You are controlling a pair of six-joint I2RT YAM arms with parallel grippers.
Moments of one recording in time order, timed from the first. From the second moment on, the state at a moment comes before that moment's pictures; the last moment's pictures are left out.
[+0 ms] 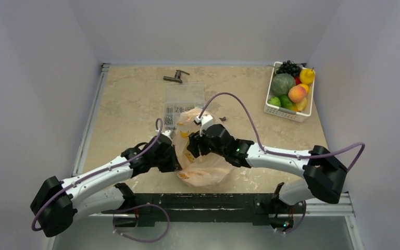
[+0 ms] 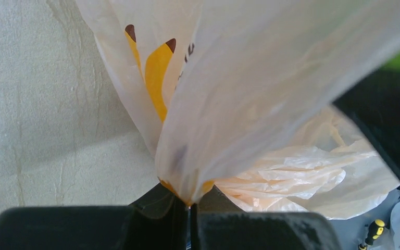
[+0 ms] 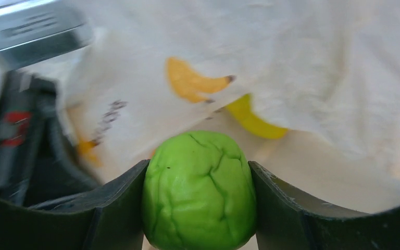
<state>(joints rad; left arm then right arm) -0.81 1.00 0.53 -0.45 0.08 -0.87 1.02 1.42 0.81 0.08 0.23 0.32</state>
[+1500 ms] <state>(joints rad) -0.81 0.95 0.51 -0.42 0.06 -0.83 -0.22 1.43 0.94 -0.16 0.38 0.50</state>
